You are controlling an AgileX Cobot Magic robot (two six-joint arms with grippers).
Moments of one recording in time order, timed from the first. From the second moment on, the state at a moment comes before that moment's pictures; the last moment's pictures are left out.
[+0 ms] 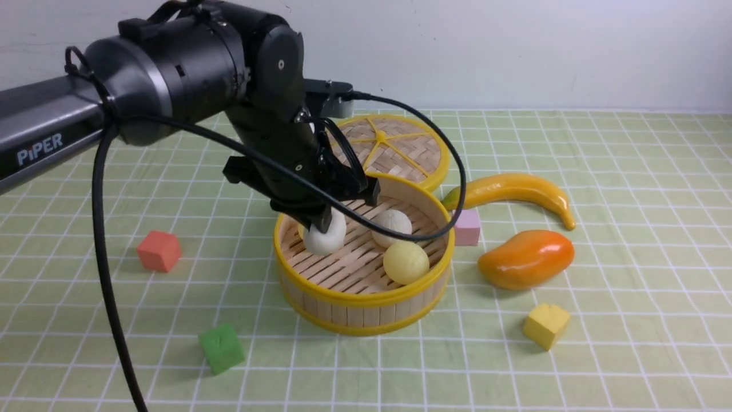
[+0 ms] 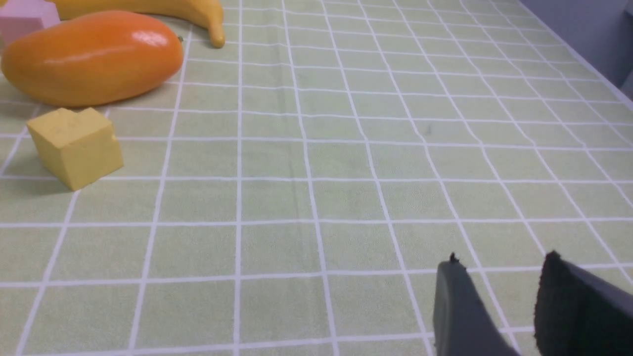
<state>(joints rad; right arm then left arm) -0.11 -0.01 0.02 -0.19 0.39 0.08 -0.51 1.88 -1.67 0.01 0.97 -0.23</state>
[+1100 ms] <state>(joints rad) -0.11 -0.01 0.02 -0.19 0.39 0.08 -0.51 1.88 -1.68 -0.01 1.04 -0.33</state>
